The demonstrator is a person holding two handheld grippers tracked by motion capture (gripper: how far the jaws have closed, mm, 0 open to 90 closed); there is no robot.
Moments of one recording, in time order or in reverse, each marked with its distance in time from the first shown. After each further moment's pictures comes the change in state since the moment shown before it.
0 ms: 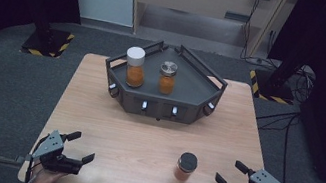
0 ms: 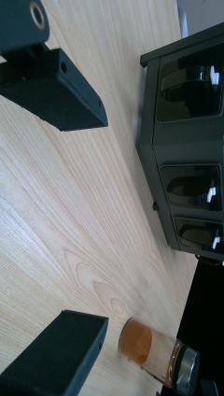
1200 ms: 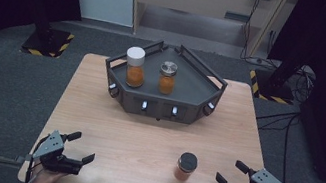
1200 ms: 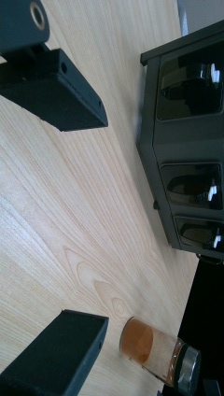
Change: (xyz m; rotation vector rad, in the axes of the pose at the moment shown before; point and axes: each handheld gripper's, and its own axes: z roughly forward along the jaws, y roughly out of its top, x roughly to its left) left arm 0.000 0.000 0.000 0.002 -0.003 0.006; right arm -0.002 -0.001 -0.001 -0.010 0.005 0.014
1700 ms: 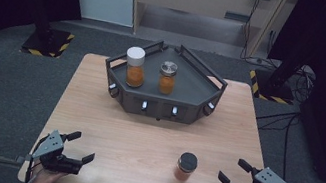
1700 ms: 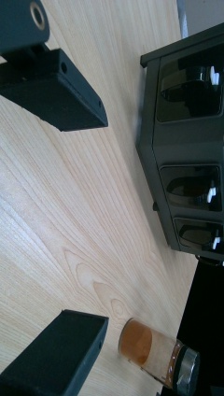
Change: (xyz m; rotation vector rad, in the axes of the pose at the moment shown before) left arm 0.000 0.000 0.000 0.001 0.004 -0.003; right arm 0.000 0.009 -0.006 -0.021 0.002 -0.008
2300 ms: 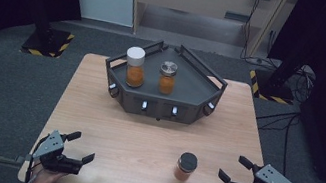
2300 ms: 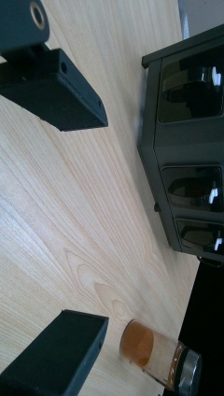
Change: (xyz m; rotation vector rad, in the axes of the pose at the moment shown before) left arm 0.000 0.000 0.000 0.003 0.005 -0.004; right arm 0.004 0.018 -0.002 -0.001 0.013 -0.033
